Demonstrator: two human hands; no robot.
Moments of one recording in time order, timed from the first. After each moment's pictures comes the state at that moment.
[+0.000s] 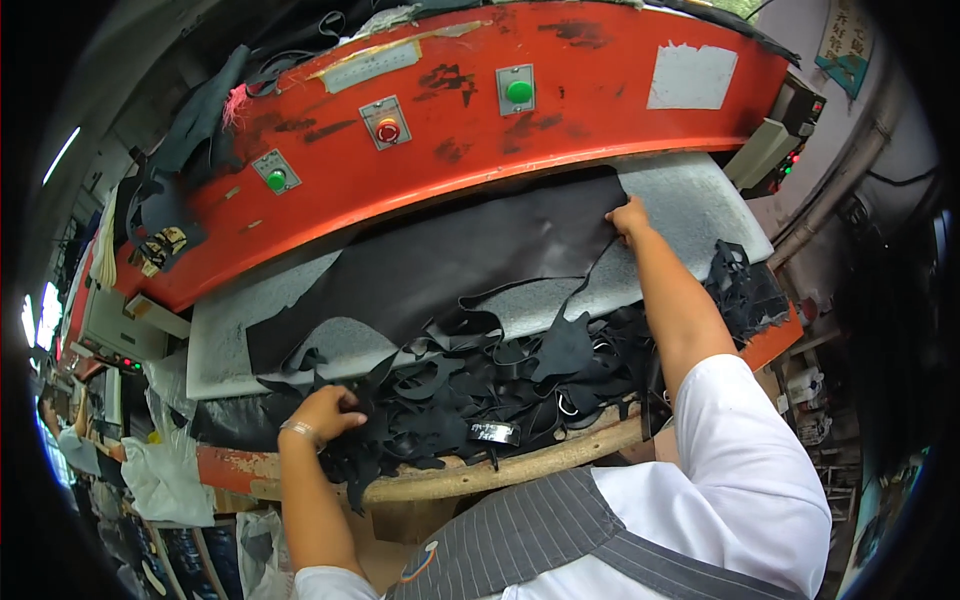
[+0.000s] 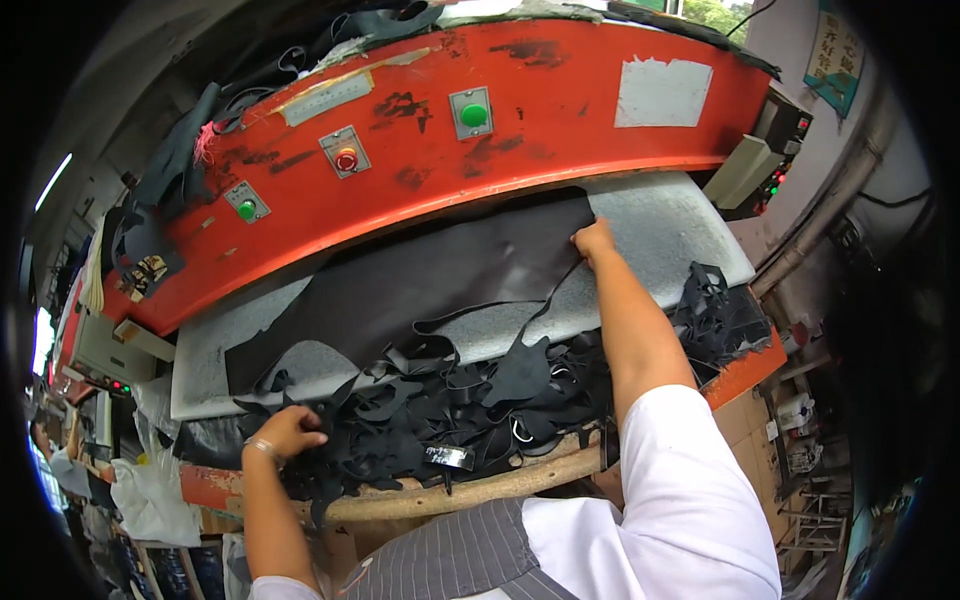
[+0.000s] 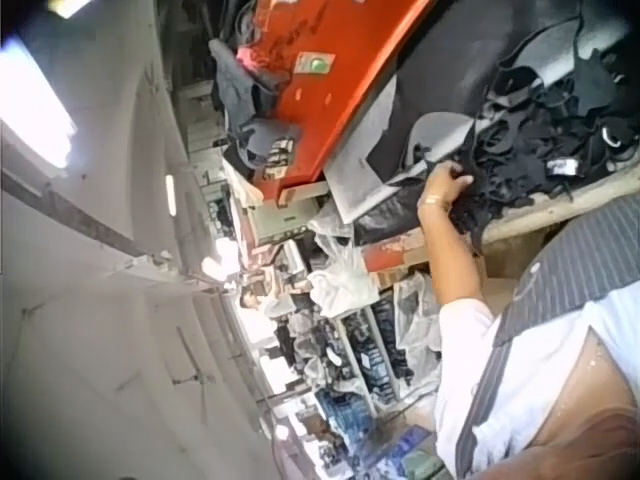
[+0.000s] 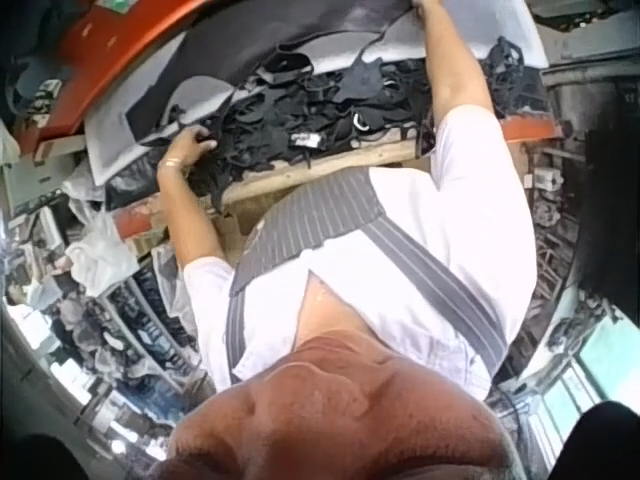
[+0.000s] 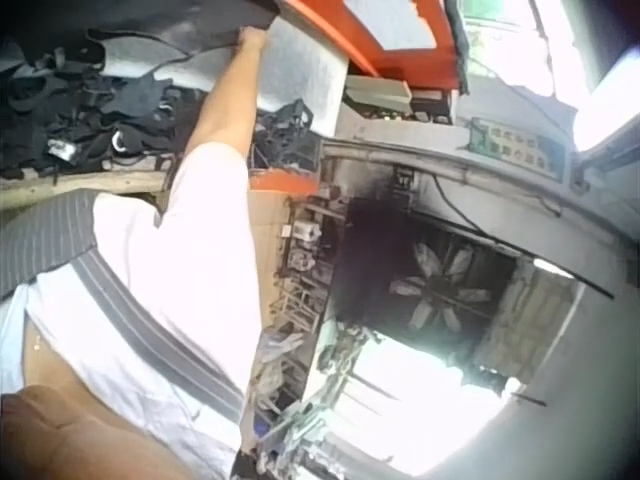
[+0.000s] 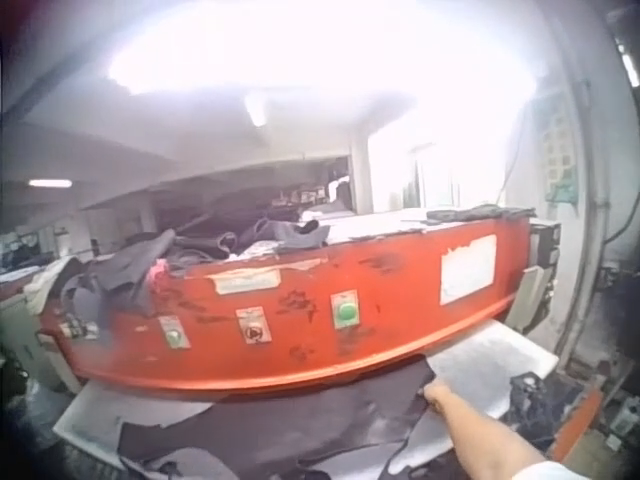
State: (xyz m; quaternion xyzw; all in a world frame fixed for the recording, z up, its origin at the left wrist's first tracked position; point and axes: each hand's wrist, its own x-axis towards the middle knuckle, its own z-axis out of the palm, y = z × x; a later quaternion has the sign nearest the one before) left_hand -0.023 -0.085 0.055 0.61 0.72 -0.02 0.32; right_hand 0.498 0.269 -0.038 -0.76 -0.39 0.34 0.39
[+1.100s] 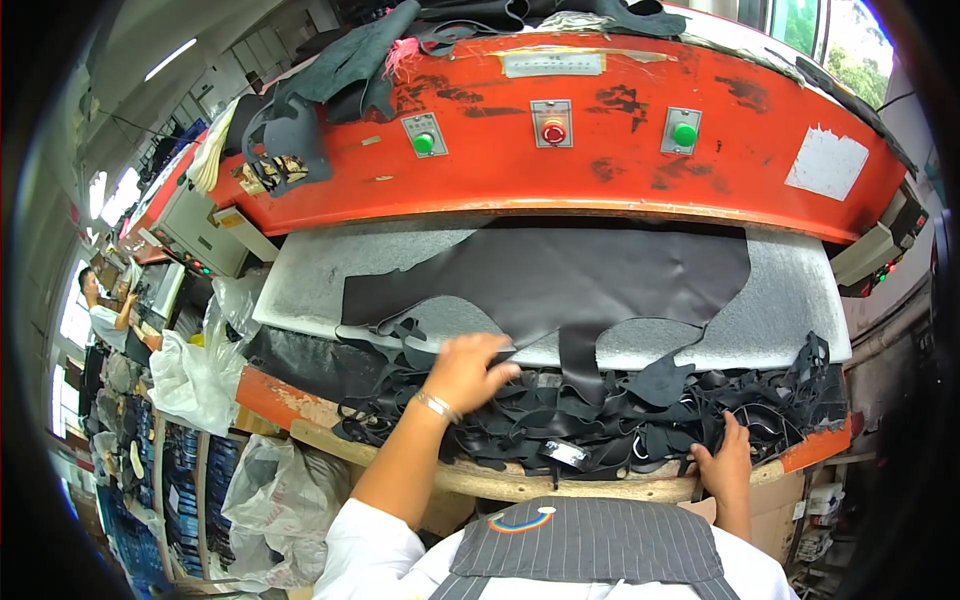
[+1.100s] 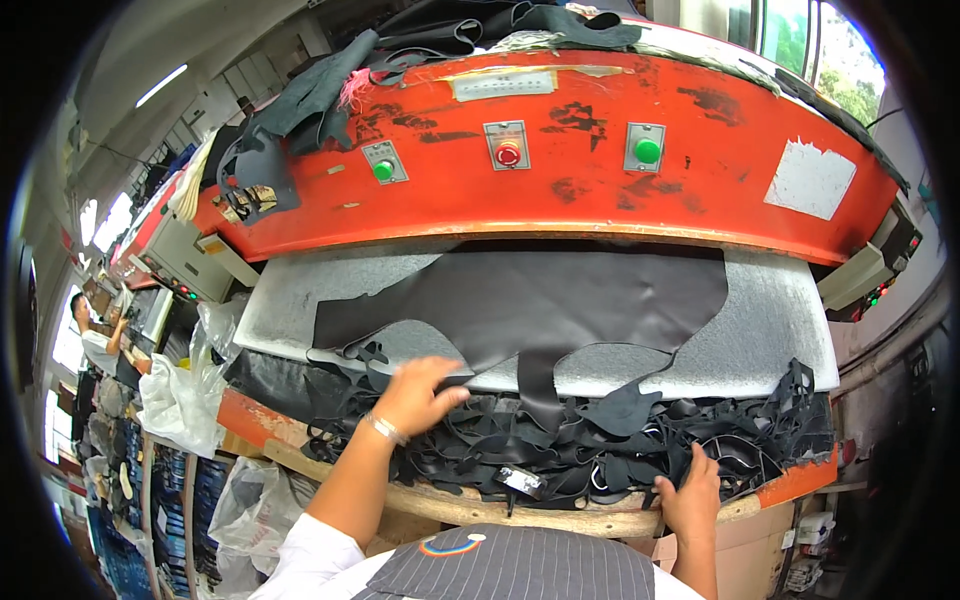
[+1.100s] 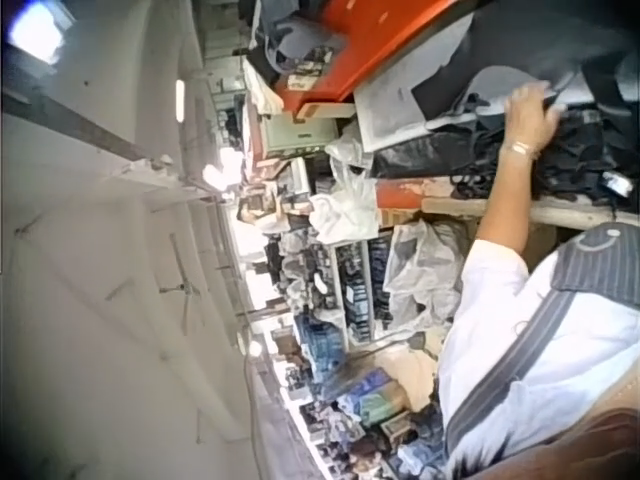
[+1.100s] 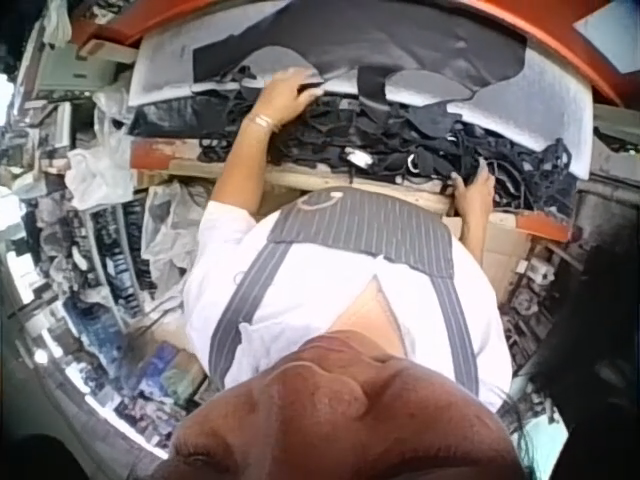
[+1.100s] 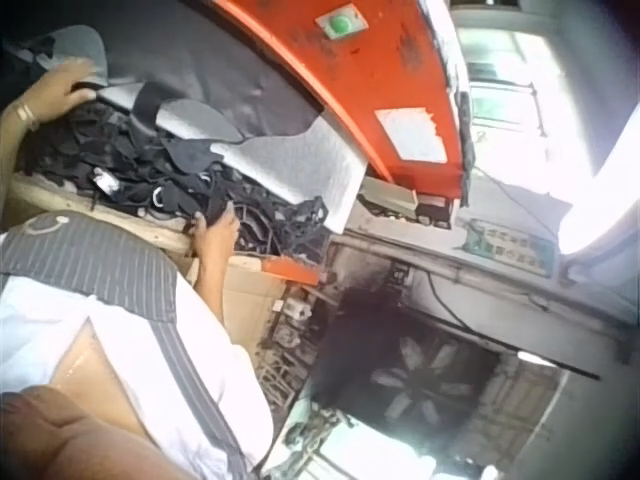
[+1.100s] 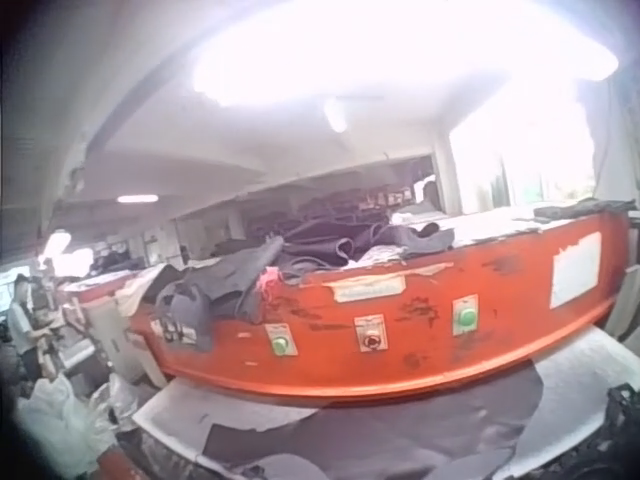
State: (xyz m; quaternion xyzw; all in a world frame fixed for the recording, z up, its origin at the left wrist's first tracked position) left_hand 0.048 -0.076 0.050 0.71 0.66 0.20 0.14; right_hand 0.478 -0.089 0.032 -0.74 -0.65 0.17 0.10
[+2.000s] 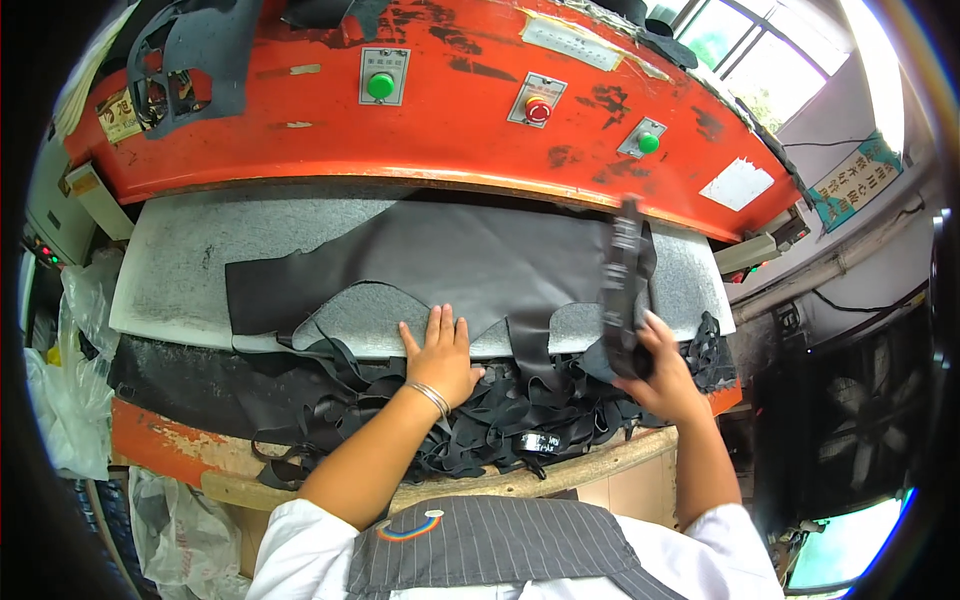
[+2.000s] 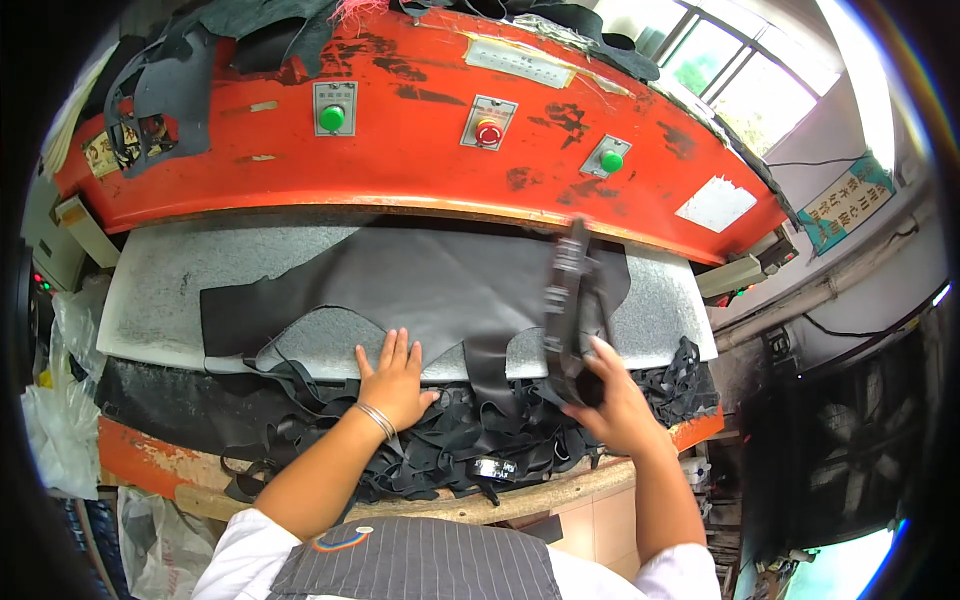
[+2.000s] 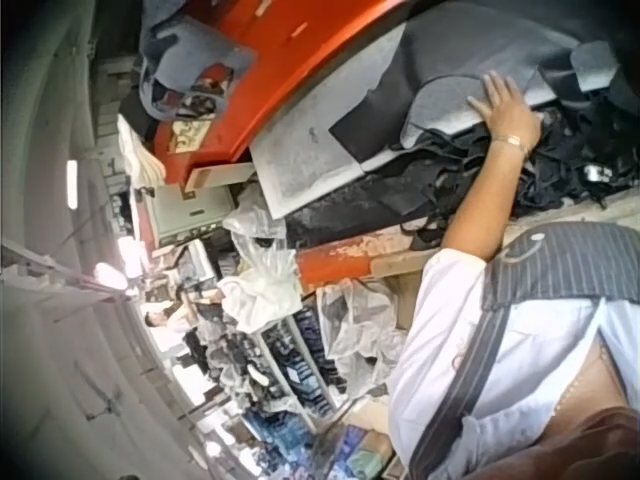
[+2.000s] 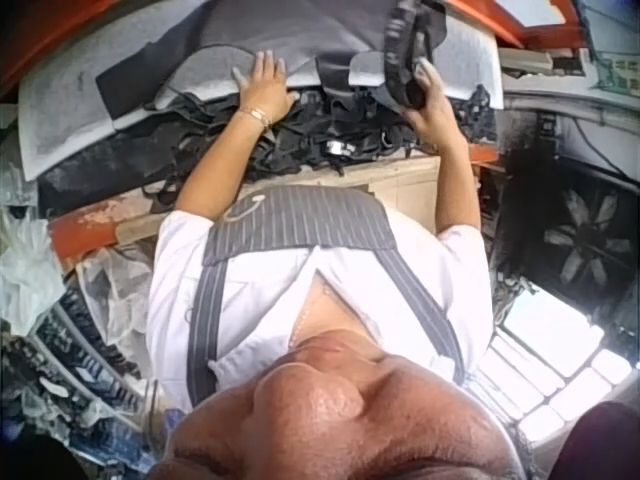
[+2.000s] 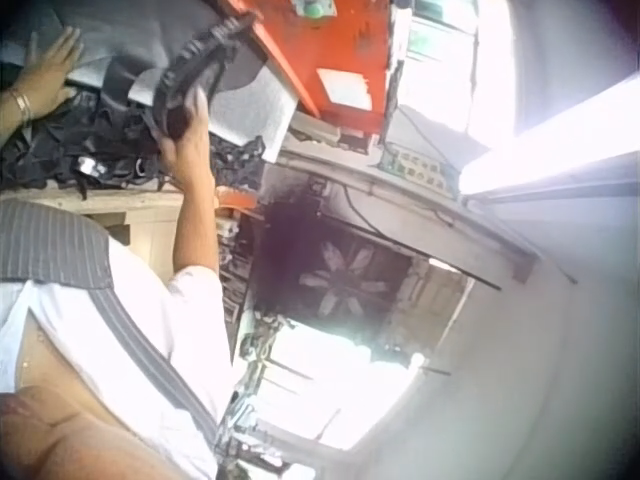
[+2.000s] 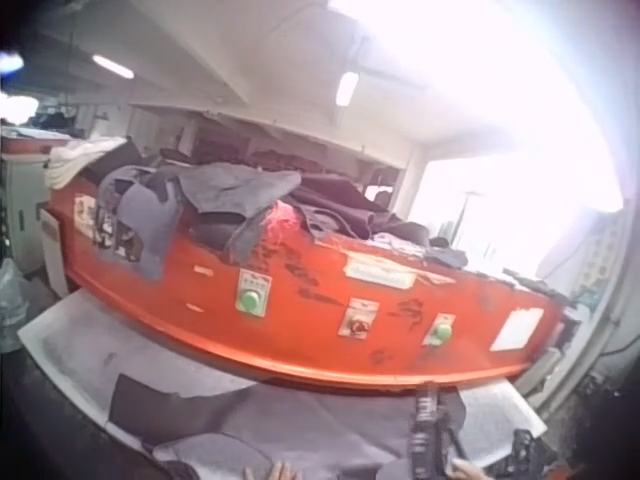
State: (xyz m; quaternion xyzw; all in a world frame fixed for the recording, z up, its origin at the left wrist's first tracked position) left_hand -0.022 -0.025 -0.055 0.72 0.65 0.08 0.20; right_hand 0.282 -0.017 0.083 -0.48 -0.85 0.13 0.14
